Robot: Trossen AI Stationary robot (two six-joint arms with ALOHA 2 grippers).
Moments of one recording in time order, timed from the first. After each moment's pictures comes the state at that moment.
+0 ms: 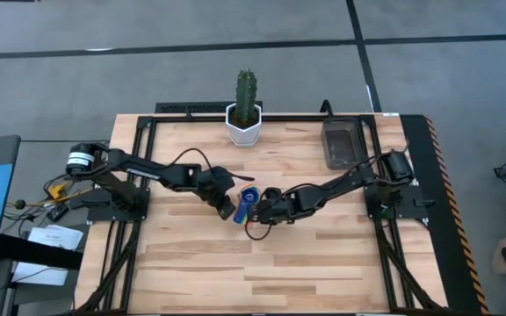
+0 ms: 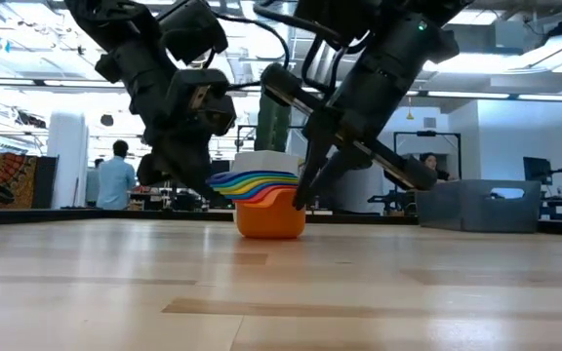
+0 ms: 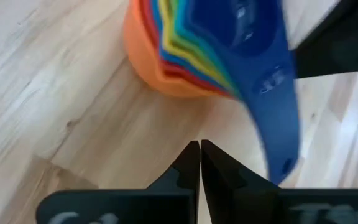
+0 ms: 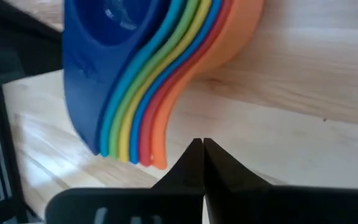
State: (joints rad) left arm 0.04 1.54 0.76 -0.04 0.14 -0.72; right arm 0.19 1.89 1.15 -0.18 0.13 1.66
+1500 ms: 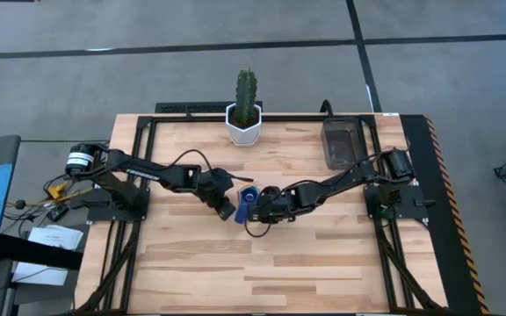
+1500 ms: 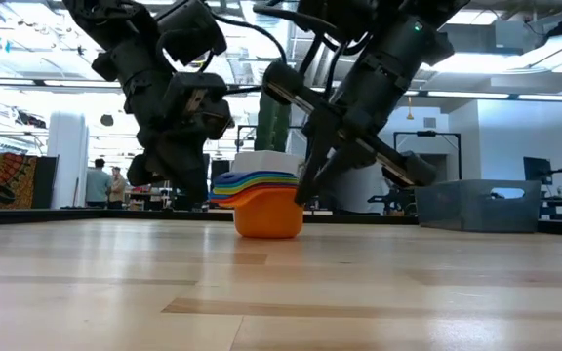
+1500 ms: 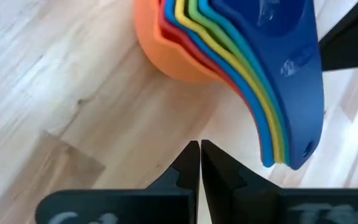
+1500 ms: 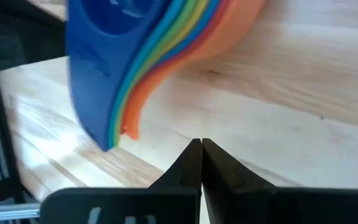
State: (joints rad) left arm 0.03 1.54 0.76 -0.08 0.13 -0.77; right arm 0.16 1.88 1.14 -0.19 0.05 1.60
